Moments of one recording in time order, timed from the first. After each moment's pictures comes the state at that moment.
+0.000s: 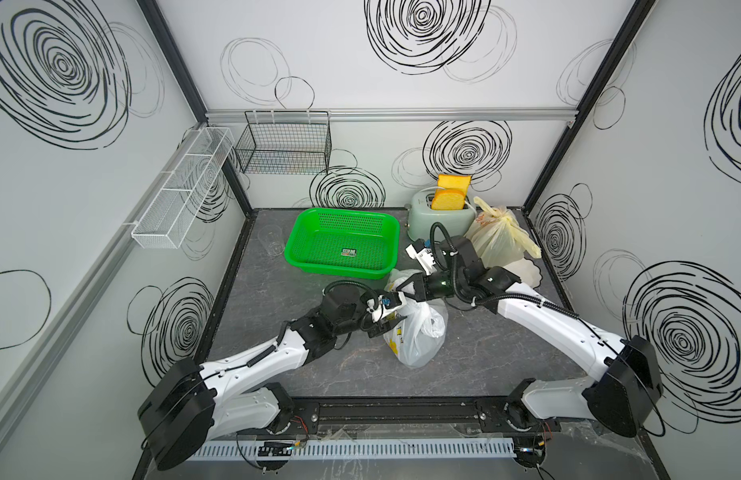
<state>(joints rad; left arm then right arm) -0.79 1.16 0.59 0.20 0.30 0.39 0.68 1.33 1.07 -0.43 -0.59 0.55</state>
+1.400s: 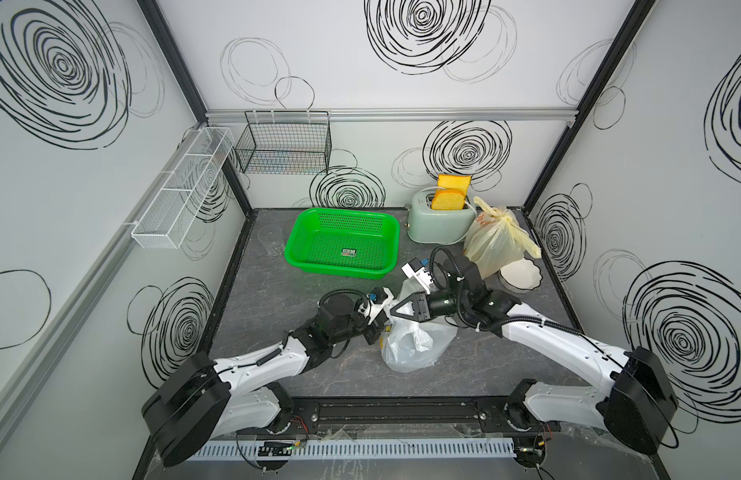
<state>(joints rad) -0.74 1.21 0.44 0.44 0.32 0.02 0.76 1.24 0.84 -0.11 -0.81 0.73</state>
